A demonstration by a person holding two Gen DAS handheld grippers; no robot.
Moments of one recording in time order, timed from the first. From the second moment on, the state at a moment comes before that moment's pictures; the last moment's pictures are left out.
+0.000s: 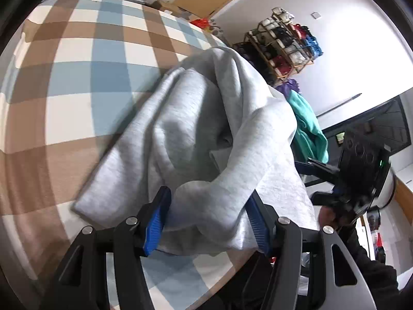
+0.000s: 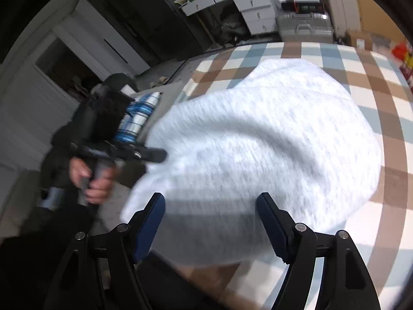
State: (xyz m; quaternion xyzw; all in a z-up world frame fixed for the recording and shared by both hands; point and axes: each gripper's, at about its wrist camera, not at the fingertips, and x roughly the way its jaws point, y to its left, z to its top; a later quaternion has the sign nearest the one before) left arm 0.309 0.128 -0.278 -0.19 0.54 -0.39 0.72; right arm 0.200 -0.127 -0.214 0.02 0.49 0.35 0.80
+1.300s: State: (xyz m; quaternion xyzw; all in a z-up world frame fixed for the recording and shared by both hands) left arm 0.283 0.029 -0.339 -0.19 0.61 -0.41 0.65; right arm 0.278 -0.096 -0.236 -0.11 0.59 0.33 0.73
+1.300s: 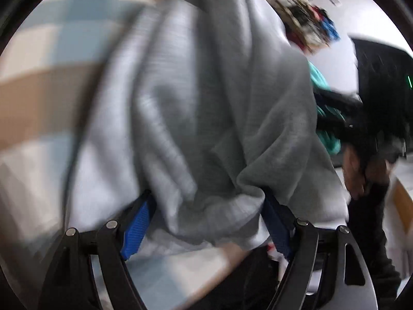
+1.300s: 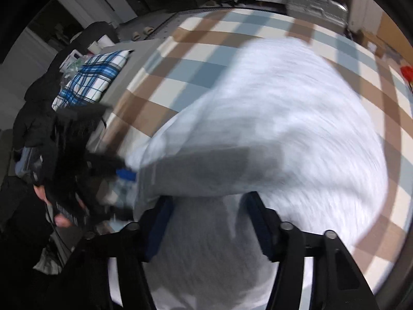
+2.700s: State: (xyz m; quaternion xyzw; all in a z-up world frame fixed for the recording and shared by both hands) left arm 0.346 -0.033 -0.293 -0.35 0.54 -0.47 0.60; right arm 0.231 -0.236 -0.220 0.13 0.49 0.34 0.79
